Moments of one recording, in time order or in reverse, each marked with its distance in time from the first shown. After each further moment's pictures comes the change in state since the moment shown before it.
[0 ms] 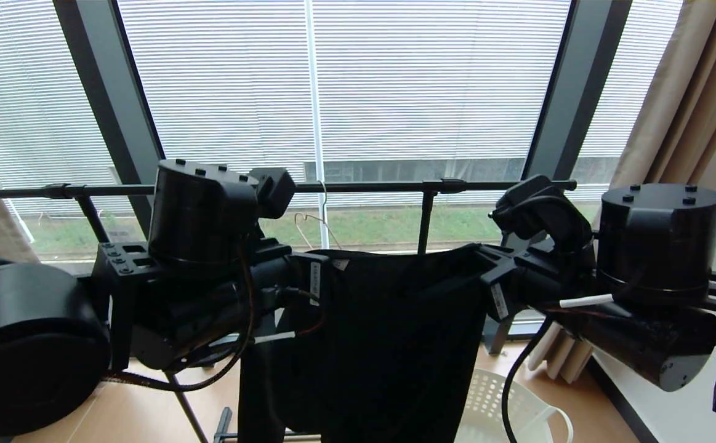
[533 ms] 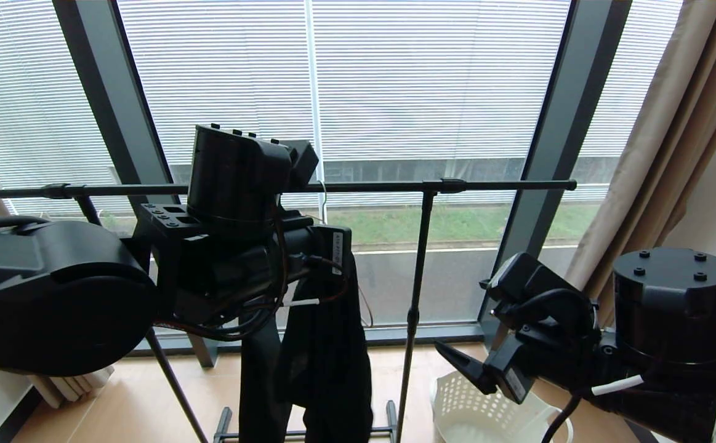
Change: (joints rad) left arm 0.000 0.074 -0.151 0.057 0.002 0.012; right arm 0.032 -0.043 0.194 -0.057 0.267 -0.145
